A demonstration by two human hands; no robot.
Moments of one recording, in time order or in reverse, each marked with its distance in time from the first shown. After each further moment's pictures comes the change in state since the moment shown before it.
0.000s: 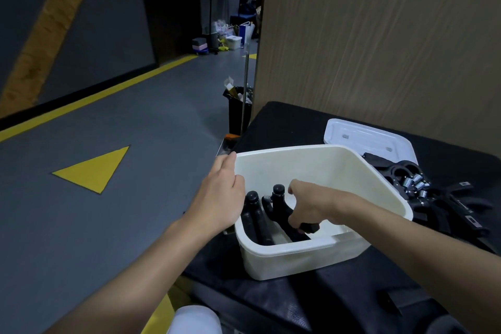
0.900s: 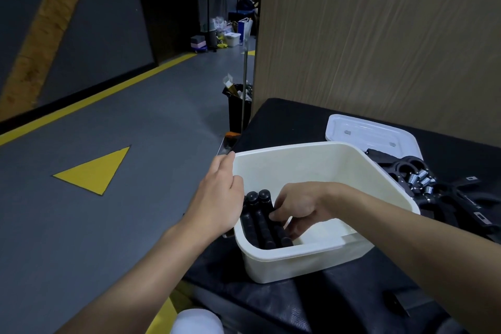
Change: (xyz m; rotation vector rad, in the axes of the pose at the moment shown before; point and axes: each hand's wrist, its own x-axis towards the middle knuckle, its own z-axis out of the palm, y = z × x) left_hand 0.000 -0.001 0.001 -0.012 0.026 0.003; right_hand 0.027 -0.005 0.003 0.403 -0.357 -0.031
